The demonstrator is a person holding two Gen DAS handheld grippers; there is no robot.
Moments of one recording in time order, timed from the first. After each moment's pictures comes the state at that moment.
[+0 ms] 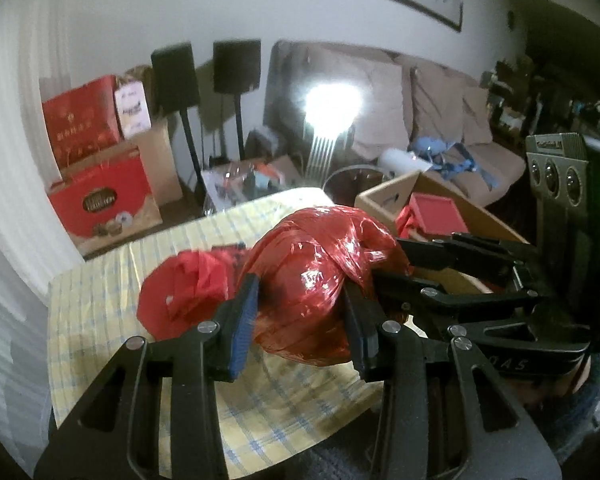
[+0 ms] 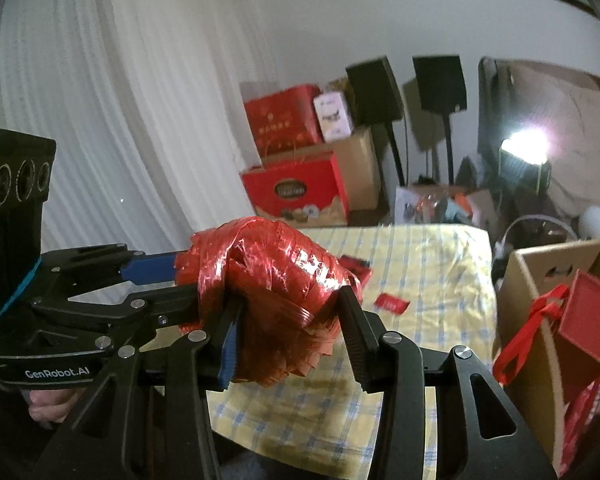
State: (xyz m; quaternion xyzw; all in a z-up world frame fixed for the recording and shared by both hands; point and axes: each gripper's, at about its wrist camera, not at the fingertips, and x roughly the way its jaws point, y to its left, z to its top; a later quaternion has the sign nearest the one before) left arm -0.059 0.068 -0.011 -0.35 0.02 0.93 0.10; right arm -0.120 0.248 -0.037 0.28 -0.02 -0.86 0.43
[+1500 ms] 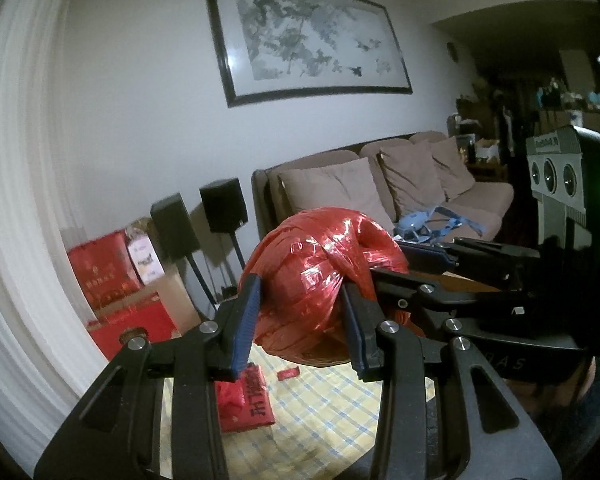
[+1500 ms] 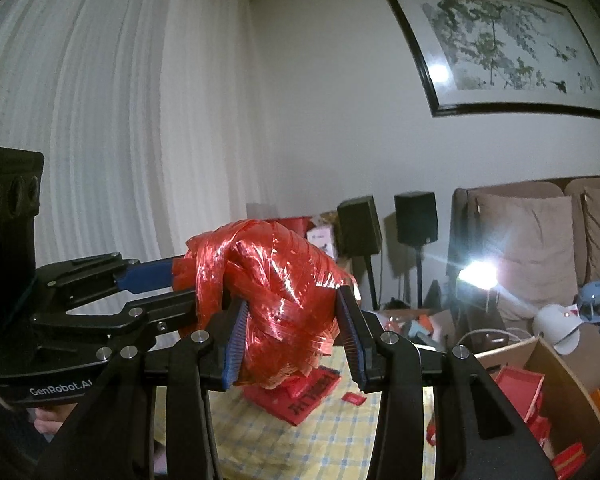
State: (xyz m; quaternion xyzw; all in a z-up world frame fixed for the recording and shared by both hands) left arm 0.048 0.146 0.101 -0.14 0.13 0.98 0.11; right arm -0.014 0.323 0.071 0.07 -0.05 -0.92 0.39
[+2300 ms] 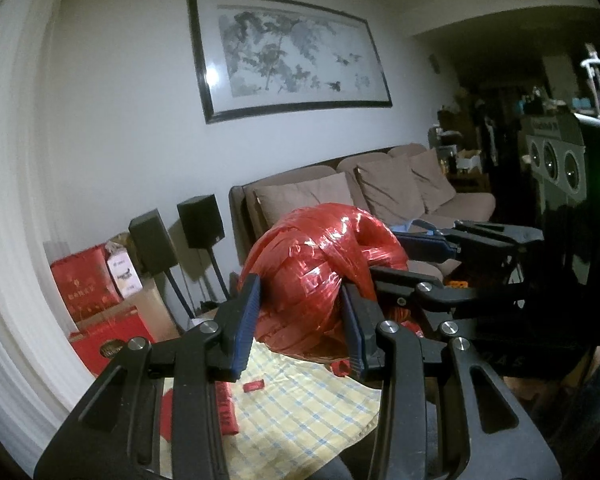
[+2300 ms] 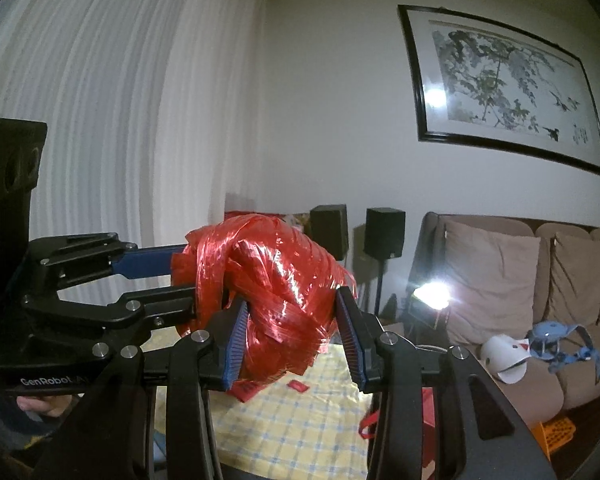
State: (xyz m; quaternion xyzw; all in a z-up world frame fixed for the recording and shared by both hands) left arm 0.069 0.192 0.100 -0.12 0.12 0.98 0.14; right arm 0.012 0.365 0.082 0.05 0.03 -0.93 0.35
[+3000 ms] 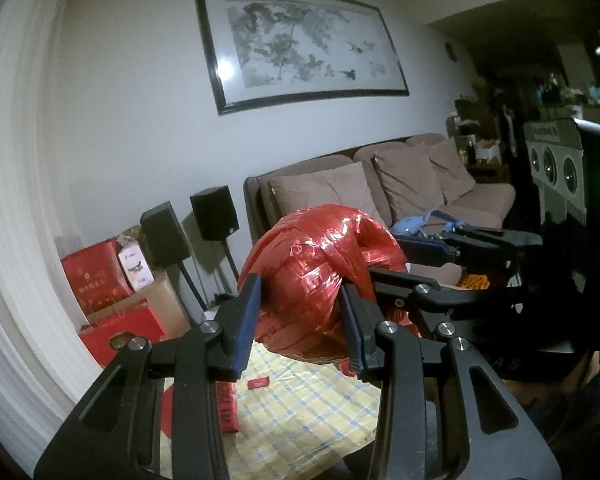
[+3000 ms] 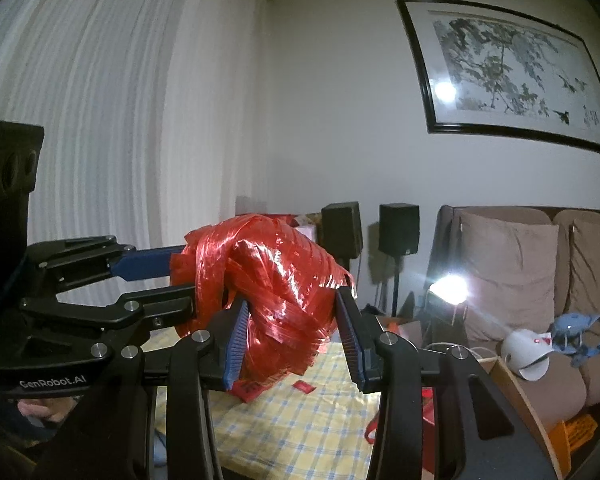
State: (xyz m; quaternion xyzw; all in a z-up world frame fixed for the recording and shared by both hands) left arm 0.052 0.218 0.081 -0.13 0.13 0.98 0.10; right arm -0.023 0.387 0.053 0.05 0.00 -0.92 0.39
